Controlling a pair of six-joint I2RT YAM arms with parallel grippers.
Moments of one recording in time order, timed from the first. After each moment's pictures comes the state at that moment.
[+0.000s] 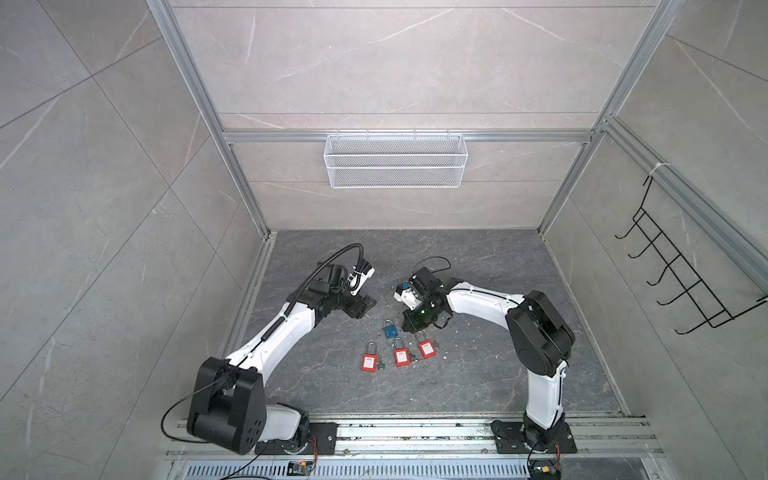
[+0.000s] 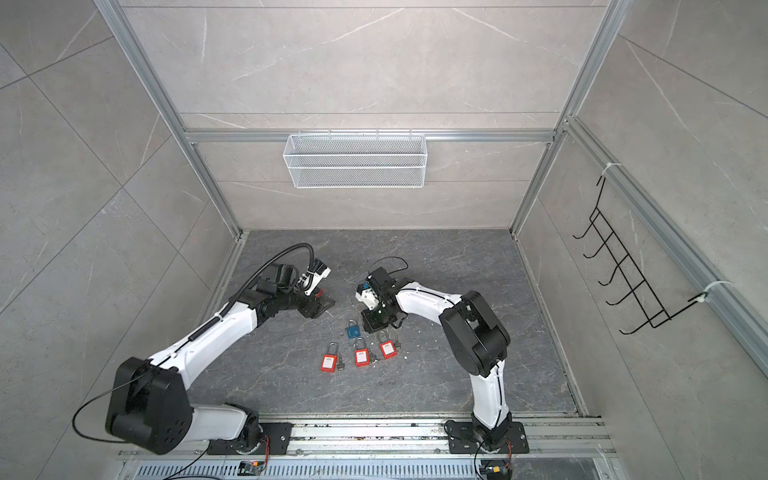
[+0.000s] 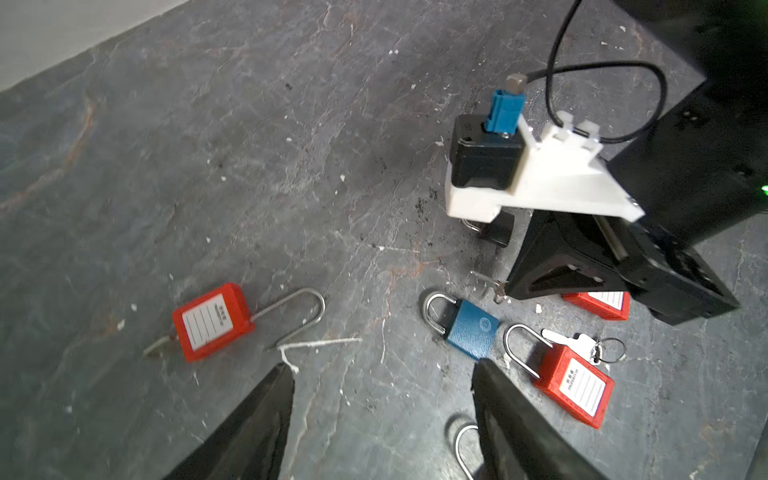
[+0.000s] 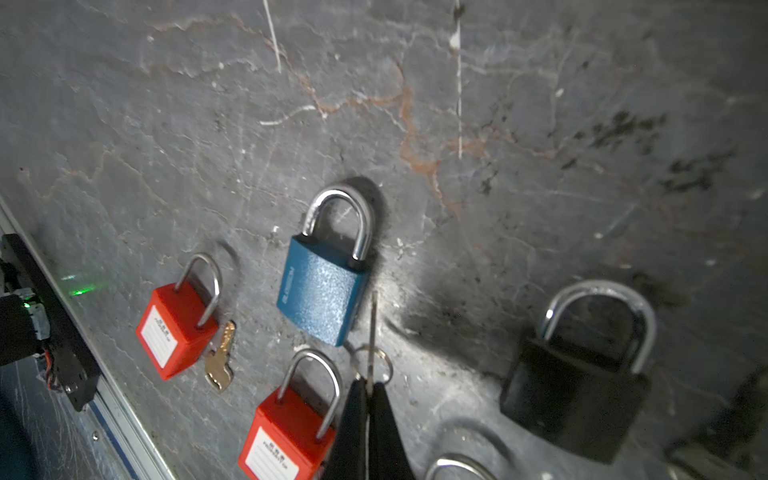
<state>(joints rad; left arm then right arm) -0.34 1.32 0.91 -0.40 0.36 0.24 0.67 1.99 1.35 -0.61 -0.41 0.14</state>
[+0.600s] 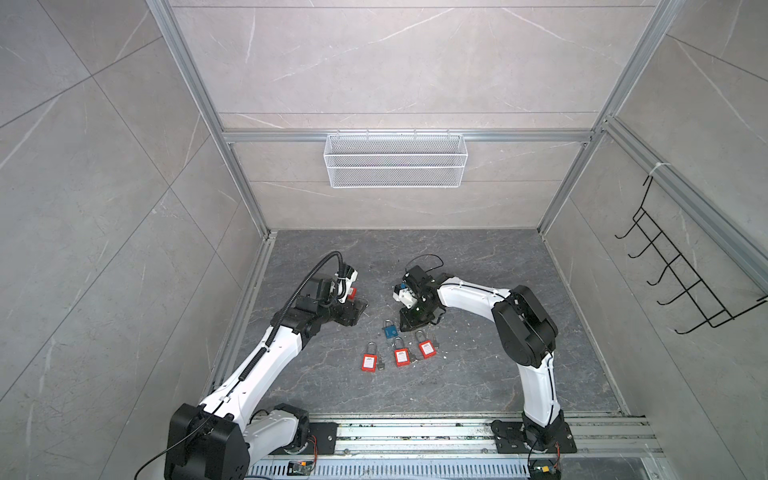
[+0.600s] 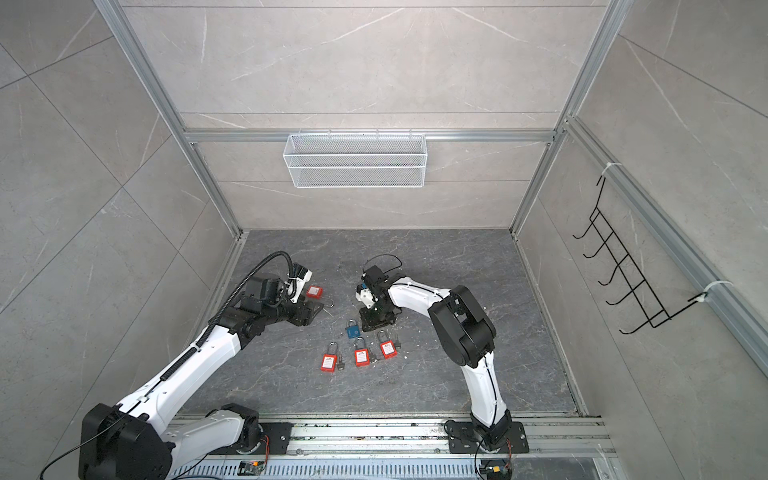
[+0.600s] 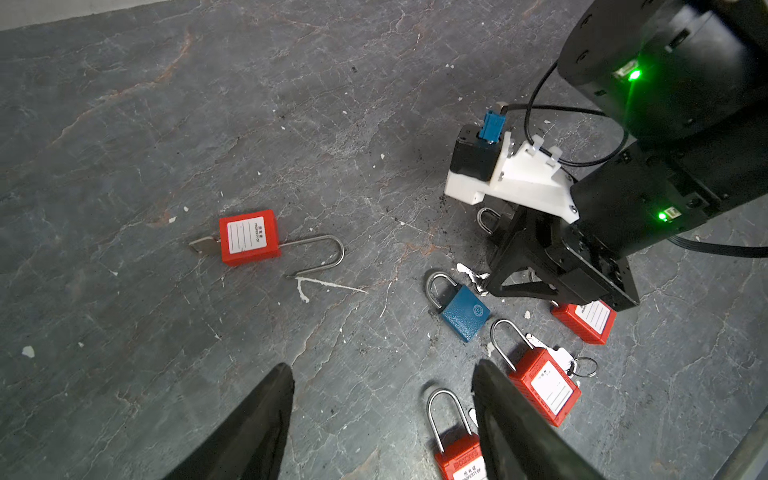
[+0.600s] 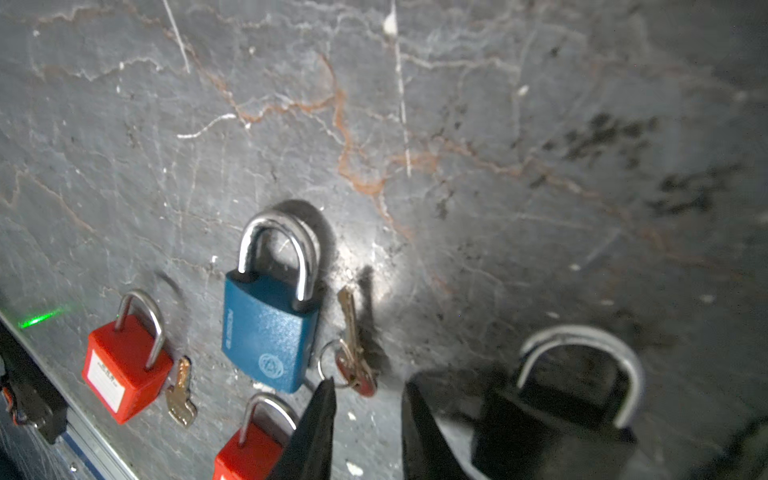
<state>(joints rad) -0.34 1.13 0.83 -0.45 0.24 0.04 0.67 2.09 1.48 -0.72 -0.35 0.16</state>
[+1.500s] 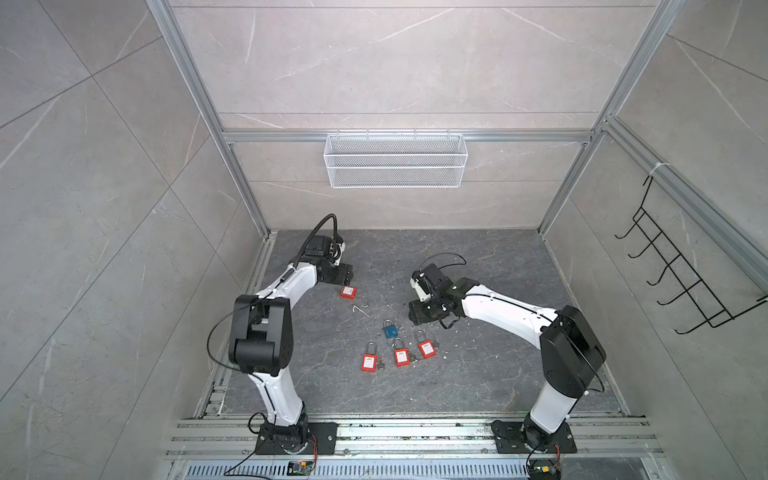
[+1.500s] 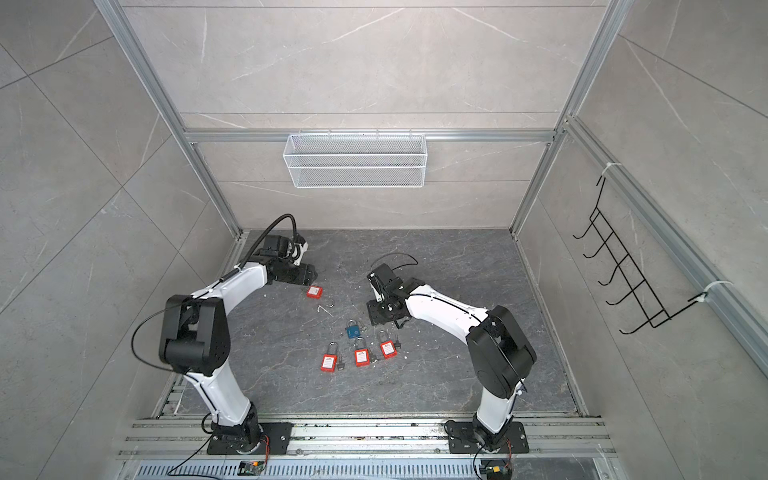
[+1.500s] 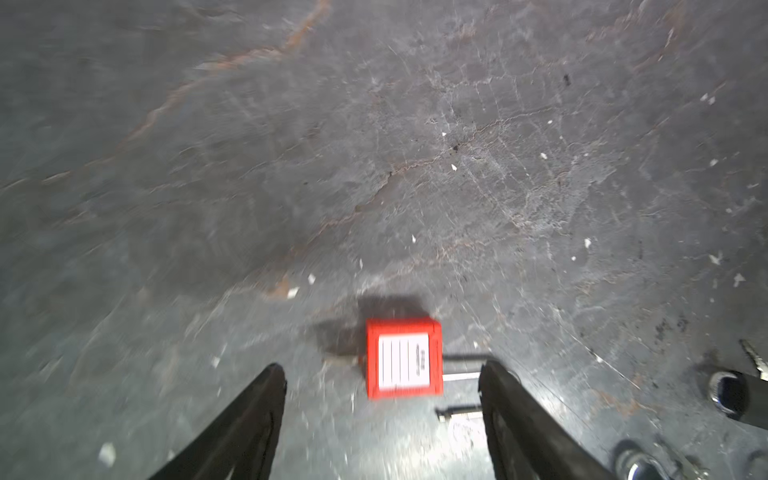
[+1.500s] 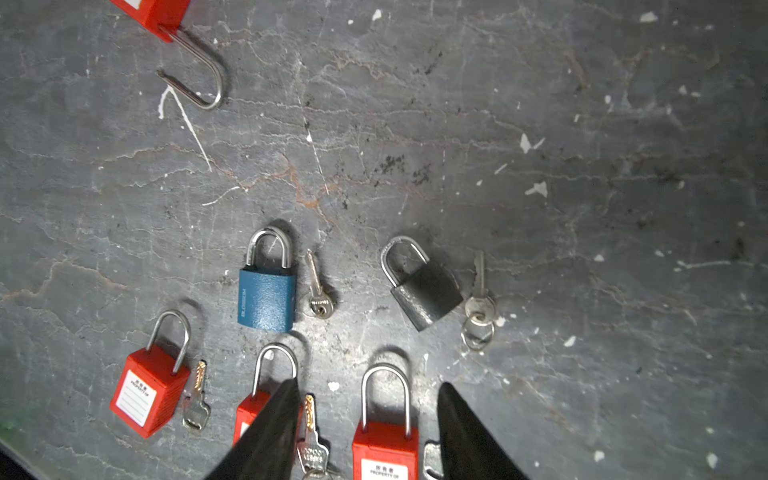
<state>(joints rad) -0.16 1.88 1.37 -0.48 0.20 0.08 0.72 1.76 1.28 -0.63 -0.03 0.40</state>
